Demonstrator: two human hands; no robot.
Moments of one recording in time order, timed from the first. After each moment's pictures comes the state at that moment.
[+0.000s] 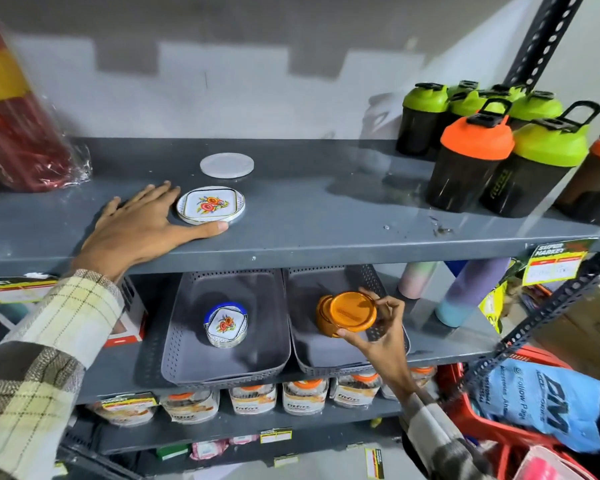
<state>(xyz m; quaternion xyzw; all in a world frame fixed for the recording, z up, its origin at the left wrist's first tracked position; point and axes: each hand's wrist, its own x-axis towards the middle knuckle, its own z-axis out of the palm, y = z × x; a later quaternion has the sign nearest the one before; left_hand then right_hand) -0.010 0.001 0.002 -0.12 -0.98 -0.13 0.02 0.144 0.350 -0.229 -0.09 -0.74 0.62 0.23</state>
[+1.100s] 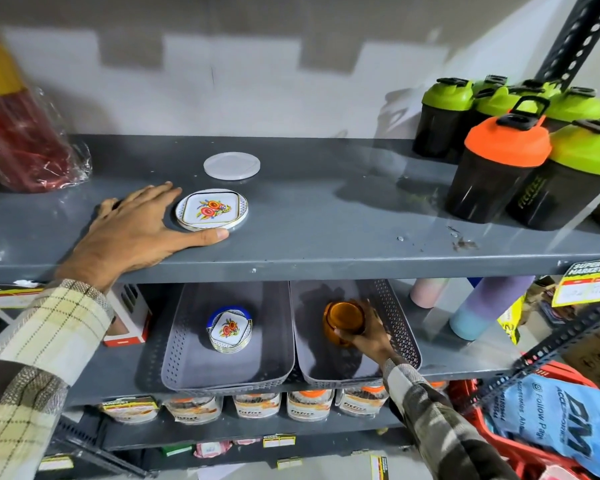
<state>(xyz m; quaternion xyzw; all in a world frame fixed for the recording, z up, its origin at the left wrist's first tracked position) -0.015 0.002 0.003 -0.12 -0.98 -0.12 0.05 0.058 0.380 -0.289 -0.20 -0.88 0.43 -0.01</state>
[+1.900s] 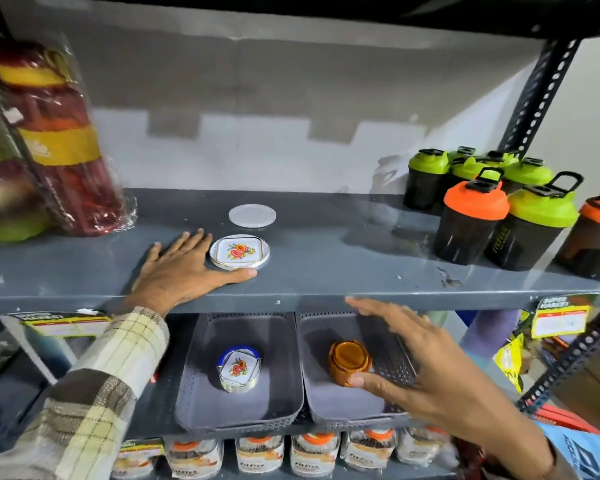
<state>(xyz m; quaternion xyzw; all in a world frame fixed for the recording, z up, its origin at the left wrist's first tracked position) -0.002 0.004 0.005 -0.11 -0.99 -0.12 0.00 0.217 0.300 -0.004 0.15 -0.94 0.27 0.12</state>
